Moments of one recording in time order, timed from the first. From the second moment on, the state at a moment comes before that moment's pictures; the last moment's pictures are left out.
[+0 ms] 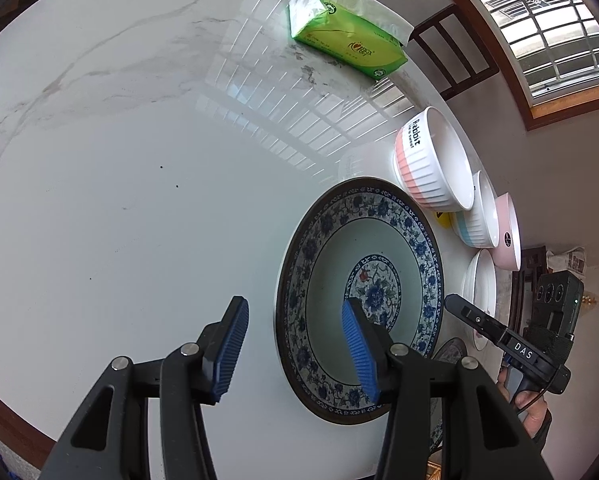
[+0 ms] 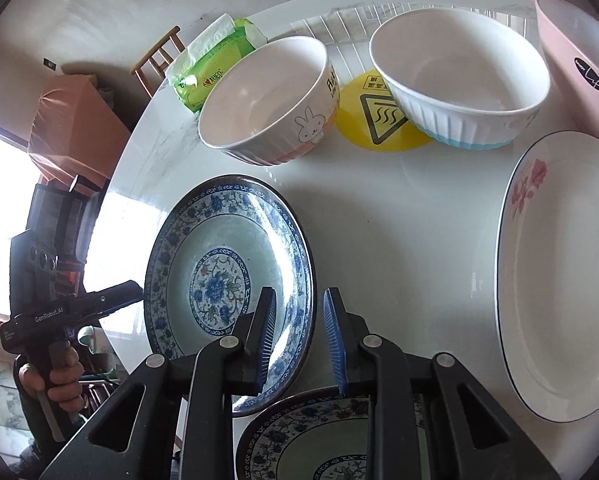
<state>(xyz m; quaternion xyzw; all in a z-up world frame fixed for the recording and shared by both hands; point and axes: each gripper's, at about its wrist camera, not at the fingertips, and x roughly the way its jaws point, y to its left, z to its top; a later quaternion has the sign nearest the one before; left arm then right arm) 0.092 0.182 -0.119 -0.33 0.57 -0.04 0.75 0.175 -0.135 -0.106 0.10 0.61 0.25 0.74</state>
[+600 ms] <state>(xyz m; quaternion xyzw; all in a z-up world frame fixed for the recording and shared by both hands) 0.105 0.170 -0.135 -0.29 0.59 -0.05 0.75 0.191 -0.131 -0.128 0.10 0.62 0.28 0.73</state>
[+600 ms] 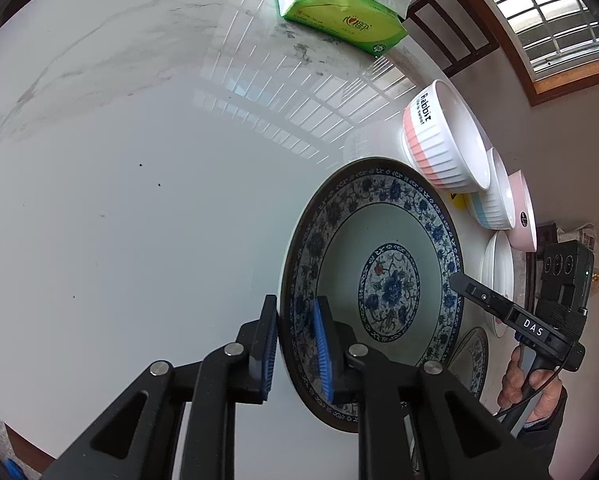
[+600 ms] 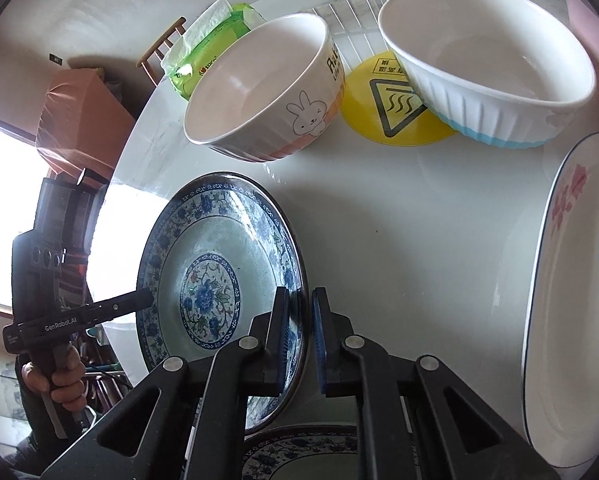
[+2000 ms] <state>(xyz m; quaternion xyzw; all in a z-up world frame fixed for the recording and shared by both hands) 0.076 0.282 -0.114 -0.23 0.57 0.03 0.79 0.133 -0.004 -0.124 0.11 0.60 0.26 0.75</state>
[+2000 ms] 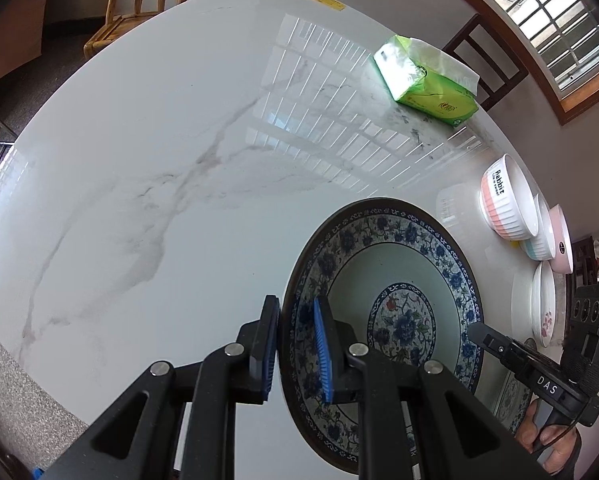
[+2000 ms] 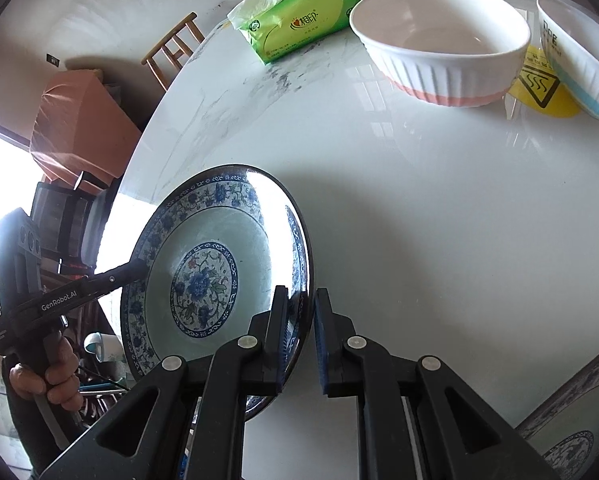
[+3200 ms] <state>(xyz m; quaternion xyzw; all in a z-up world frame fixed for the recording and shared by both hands) 0.075 0.185 -0.051 -0.07 0.51 0.05 0.86 0.117 -0.048 -0.089 0.07 0.56 0.24 0.79</state>
